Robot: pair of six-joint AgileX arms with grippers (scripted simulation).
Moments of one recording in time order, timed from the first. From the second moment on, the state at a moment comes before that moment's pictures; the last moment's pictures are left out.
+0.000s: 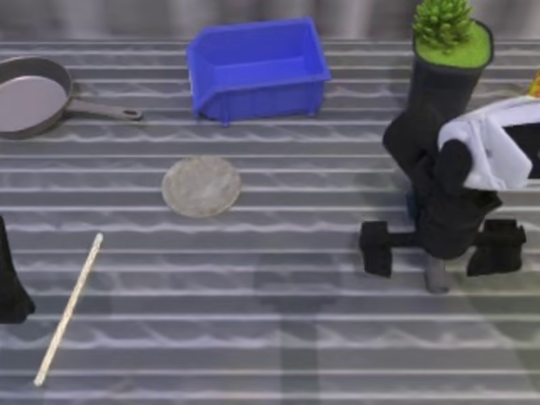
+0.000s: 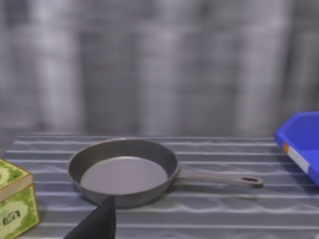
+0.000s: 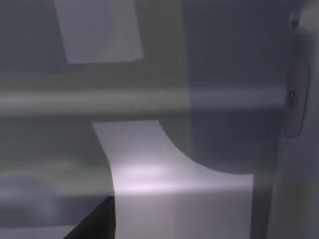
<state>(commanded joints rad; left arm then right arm) 0.00 0.00 0.00 0.00 0.00 0.00 0.46 2.01 1.17 -0.67 0.10 0.49</state>
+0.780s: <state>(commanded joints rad) 0.00 0.00 0.00 0.00 0.00 0.00 0.46 2.05 1.14 -0.61 0.10 0.49</state>
